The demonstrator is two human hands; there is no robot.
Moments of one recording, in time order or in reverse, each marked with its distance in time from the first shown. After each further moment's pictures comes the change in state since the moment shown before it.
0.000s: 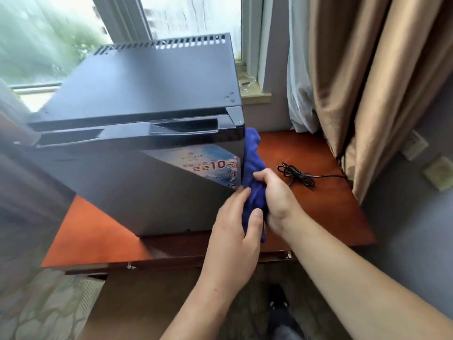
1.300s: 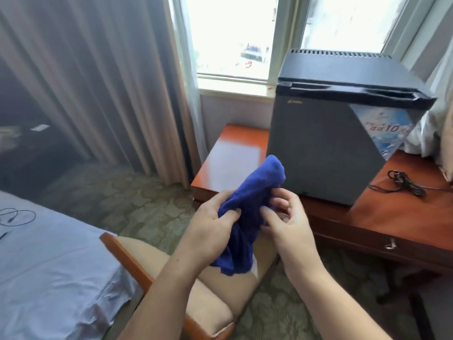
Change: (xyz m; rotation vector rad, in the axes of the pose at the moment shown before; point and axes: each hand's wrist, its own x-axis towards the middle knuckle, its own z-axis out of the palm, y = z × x) left_hand -0.317 -0.118 -0.356 -0.241 0.145 -0.244; right_hand -0.286 0.327 0.192 -0.580 -0.219 -0.442
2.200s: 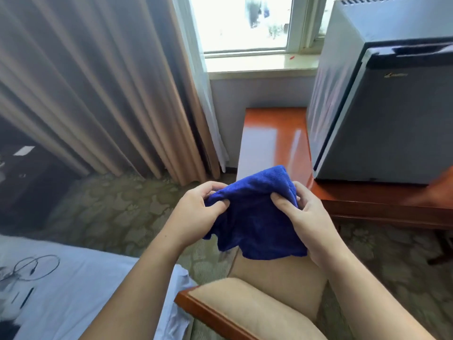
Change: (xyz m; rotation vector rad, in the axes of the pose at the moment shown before) left_hand 0.166 -0.104 -0.257 0.218 -0.179 -0.149; right_hand 0.104 0.018 0.225 -0.043 -0.025 0.101
